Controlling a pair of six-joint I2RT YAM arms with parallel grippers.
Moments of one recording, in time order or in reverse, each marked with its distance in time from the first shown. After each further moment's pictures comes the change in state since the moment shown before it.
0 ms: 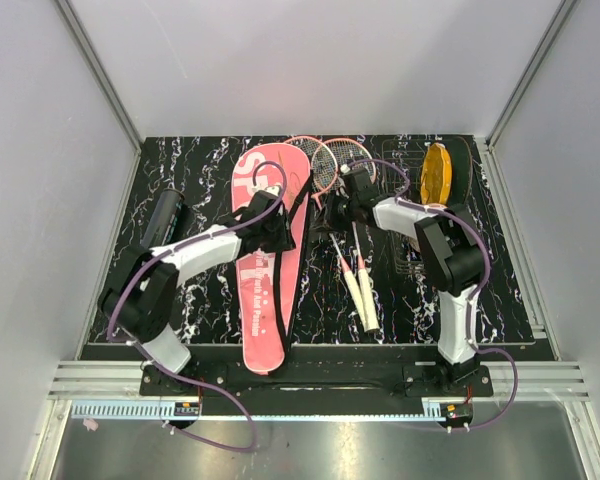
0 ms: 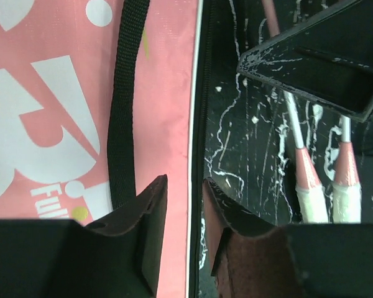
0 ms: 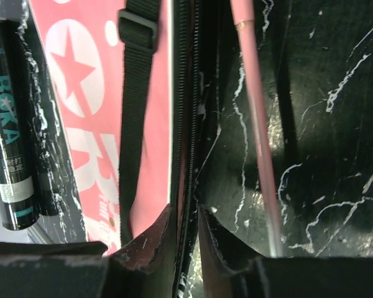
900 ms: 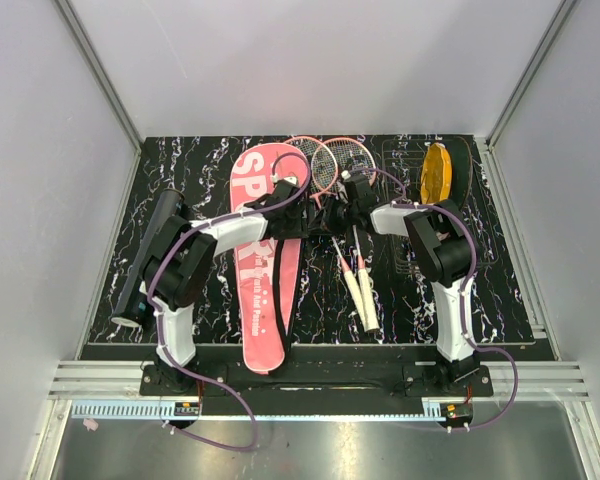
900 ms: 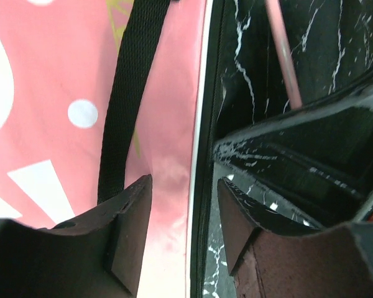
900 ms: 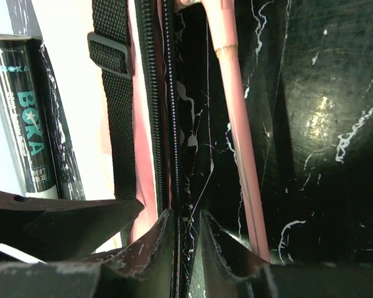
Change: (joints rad) left arm -0.012 0.330 0.251 -0.005 -0.098 0.031; right arm -0.025 0.137 -0.011 0.211 -0.094 0.094
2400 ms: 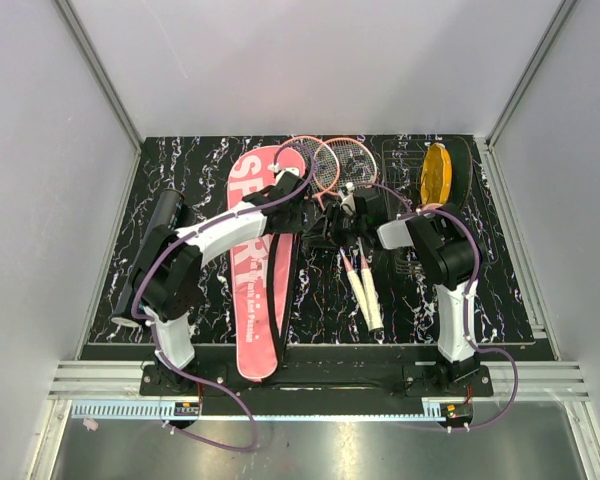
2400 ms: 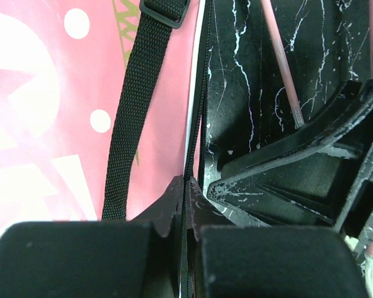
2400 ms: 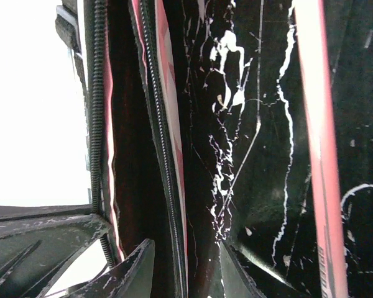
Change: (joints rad) left arm -0.056 -0.073 0.117 -0.211 -0.164 0.023; right arm -0.011 -0.046 -0.221 0.313 -0.225 0.150
